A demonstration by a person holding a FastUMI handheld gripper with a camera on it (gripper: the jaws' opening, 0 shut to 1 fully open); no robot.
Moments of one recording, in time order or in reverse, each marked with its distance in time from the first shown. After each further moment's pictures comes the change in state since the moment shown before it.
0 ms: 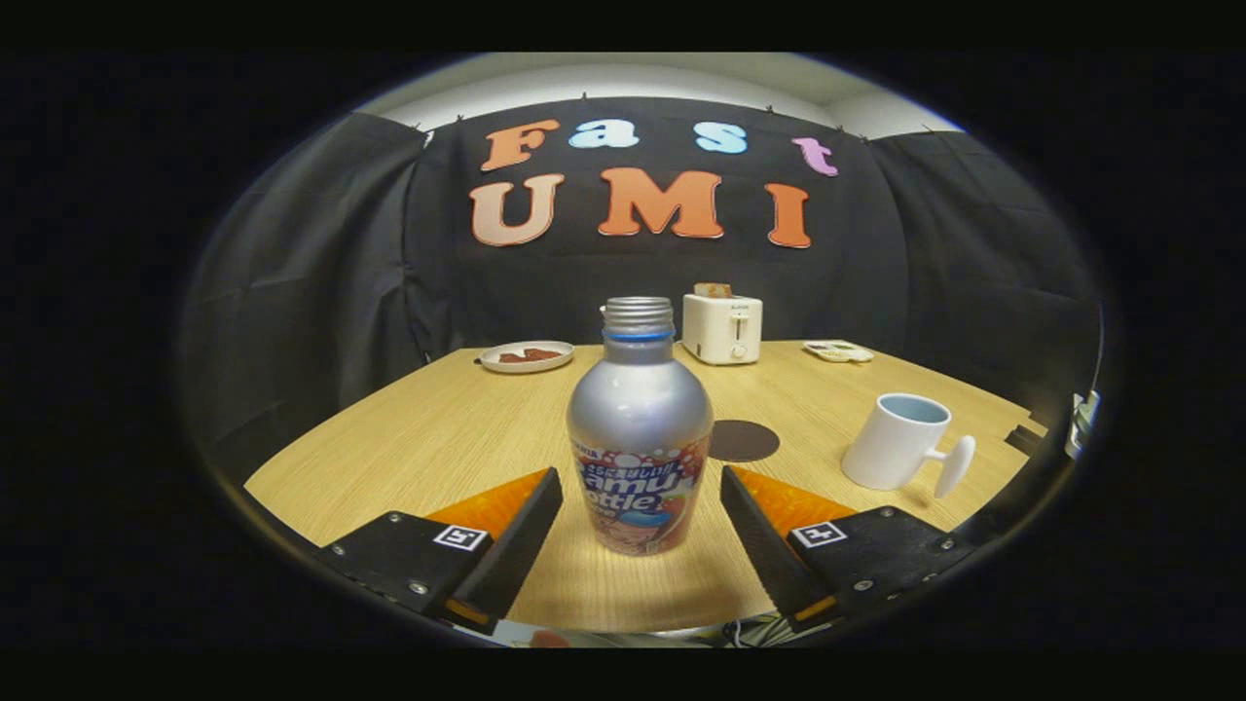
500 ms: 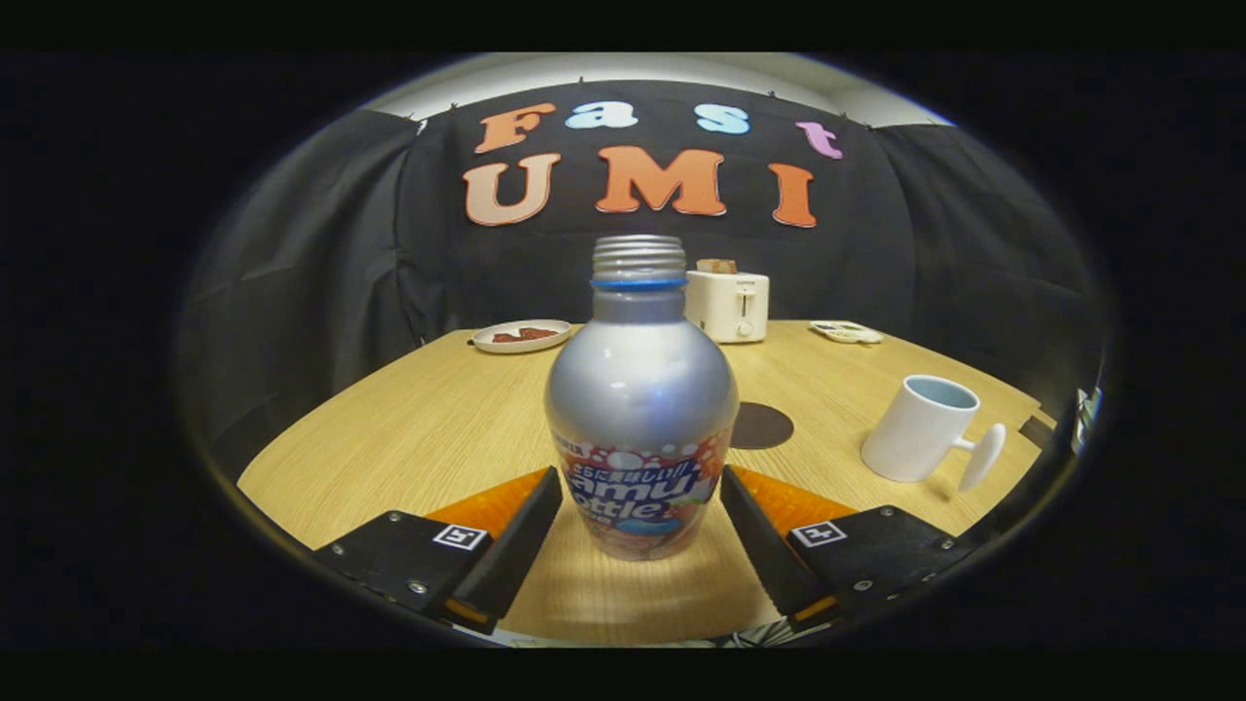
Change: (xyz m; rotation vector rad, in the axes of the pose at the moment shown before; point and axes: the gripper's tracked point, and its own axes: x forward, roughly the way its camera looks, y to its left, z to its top) arm 0.024 0.002 -0.019 0.007 0.076 -0.003
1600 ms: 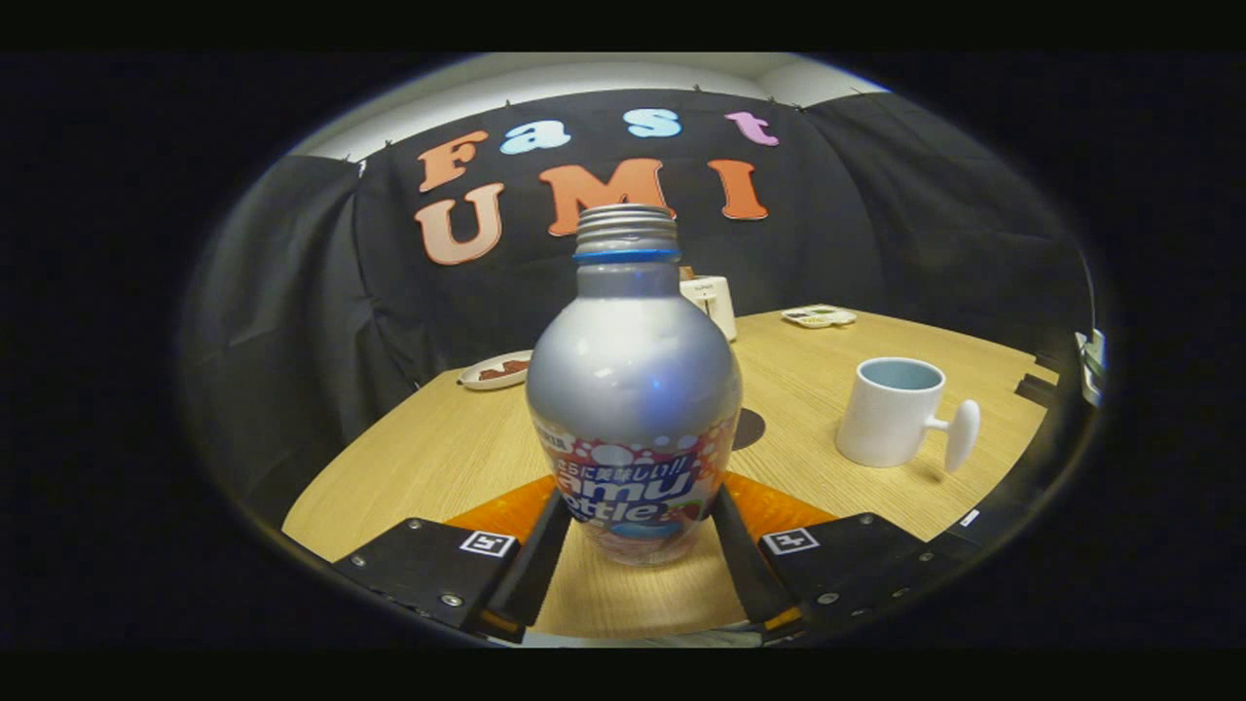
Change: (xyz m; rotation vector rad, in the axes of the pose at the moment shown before) arm -0.021 -0.027 0.022 0.215 -0.042 -0.010
